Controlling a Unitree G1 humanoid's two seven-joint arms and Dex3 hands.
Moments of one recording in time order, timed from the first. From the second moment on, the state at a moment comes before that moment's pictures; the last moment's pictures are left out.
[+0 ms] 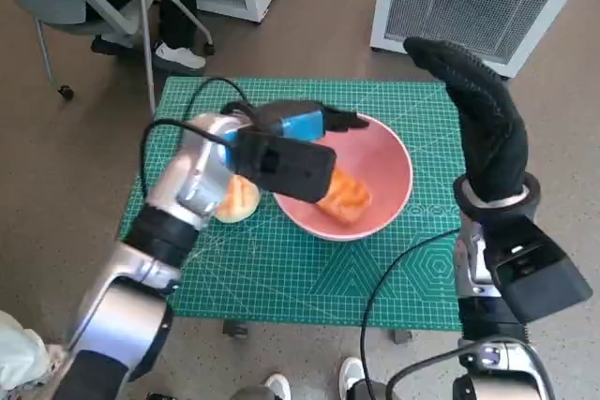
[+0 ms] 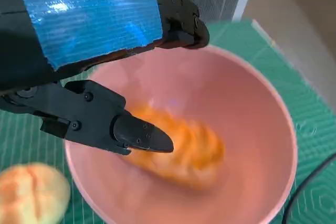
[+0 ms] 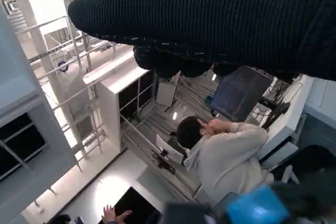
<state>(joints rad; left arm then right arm) -1.01 0.37 -0.37 0.56 0.45 -0.12 -0.65 -0.67 -0.17 -0.08 0.43 0.15 -0.86 0.30</state>
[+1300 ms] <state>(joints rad) -0.68 0.67 -0.14 0.38 0.35 -0.11 -0.59 -0.69 -0.17 -0.08 0.49 0.16 -0.88 0.32</state>
